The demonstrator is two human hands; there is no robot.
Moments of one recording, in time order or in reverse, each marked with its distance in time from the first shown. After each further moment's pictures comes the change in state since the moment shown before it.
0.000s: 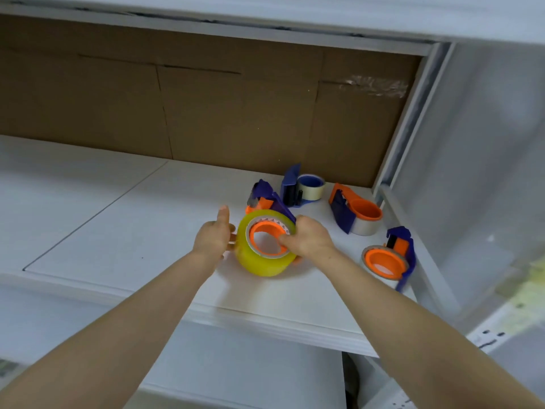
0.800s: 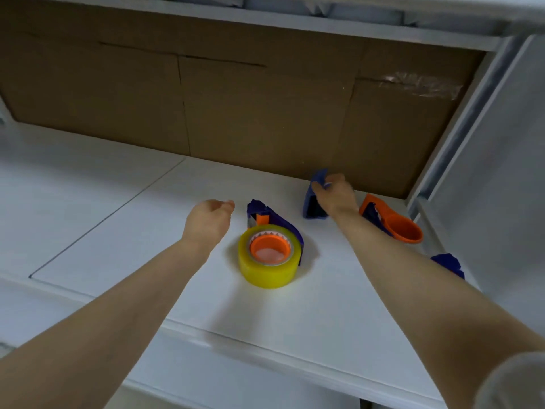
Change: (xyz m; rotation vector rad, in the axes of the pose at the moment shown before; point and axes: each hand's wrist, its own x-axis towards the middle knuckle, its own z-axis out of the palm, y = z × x) left_hand 0.044 0.027 -0.039 0.125 0.107 0.198; right_hand 0.132 -0.007 -0.021 0.251 0.254 0.021
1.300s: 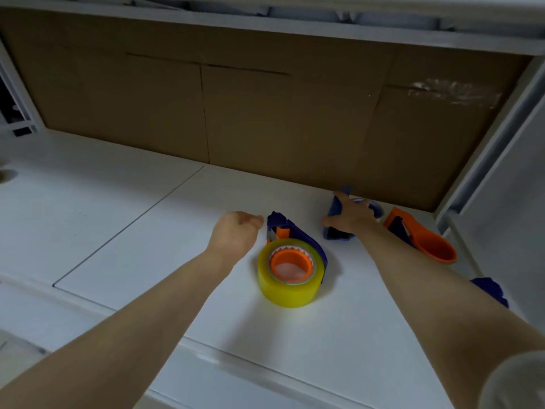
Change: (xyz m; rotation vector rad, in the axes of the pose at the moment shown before) left_hand 0.005 0.007 0.002 -0.032 -0.056 0.001; right_hand 0.034 0.016 0.022 -0.489 -0.302 0.055
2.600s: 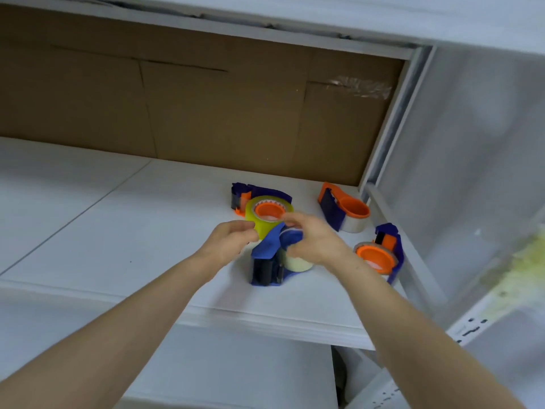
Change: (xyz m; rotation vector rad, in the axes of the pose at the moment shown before) left_hand -0.063 -0.020 0.043 -0.117 -0.396 0.028; right_hand -0.204 0.021 -0.006 0.291 -0.013 -0.235
